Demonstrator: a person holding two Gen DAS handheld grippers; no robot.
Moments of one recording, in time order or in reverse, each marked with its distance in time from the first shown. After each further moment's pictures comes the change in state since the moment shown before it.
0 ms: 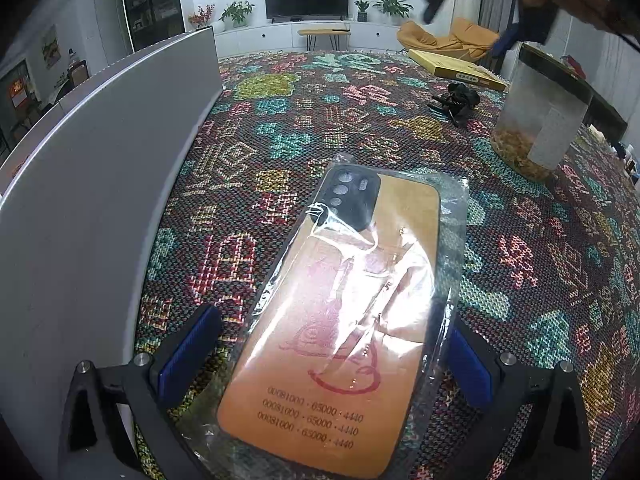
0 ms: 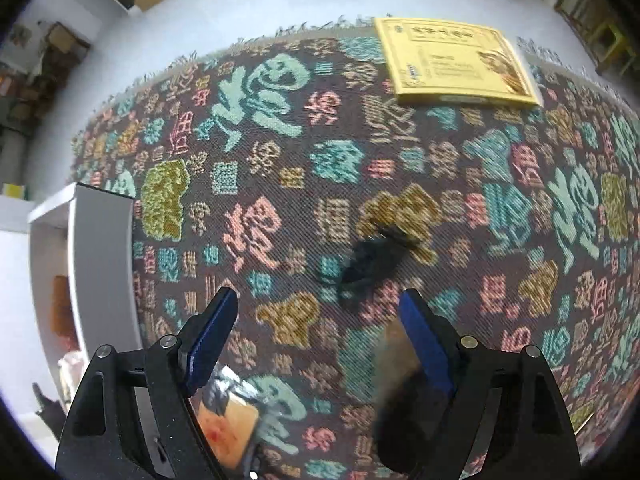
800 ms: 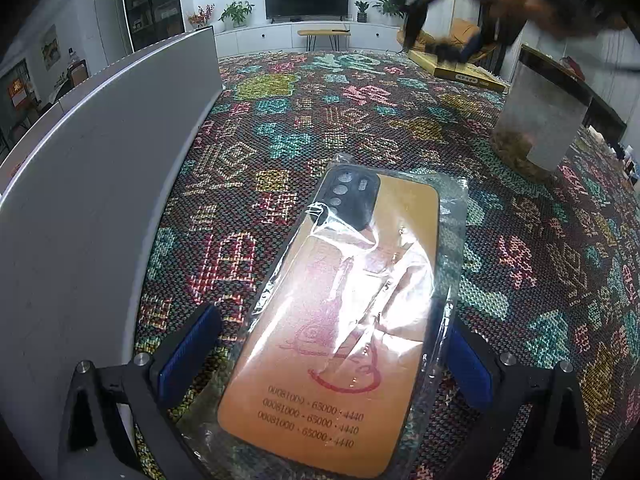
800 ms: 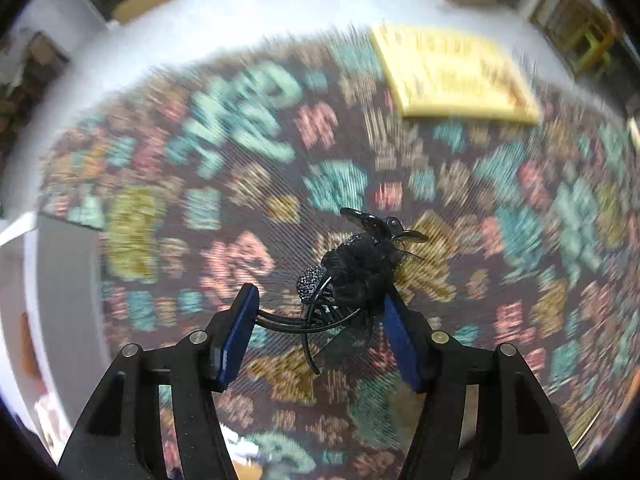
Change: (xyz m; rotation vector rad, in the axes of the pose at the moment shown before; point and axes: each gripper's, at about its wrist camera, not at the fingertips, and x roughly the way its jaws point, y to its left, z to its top) left arm 0.000 0.001 -0.001 -0.003 -0.001 -0.001; right arm -0.007 0.006 0.005 0.023 -0.122 -0.098
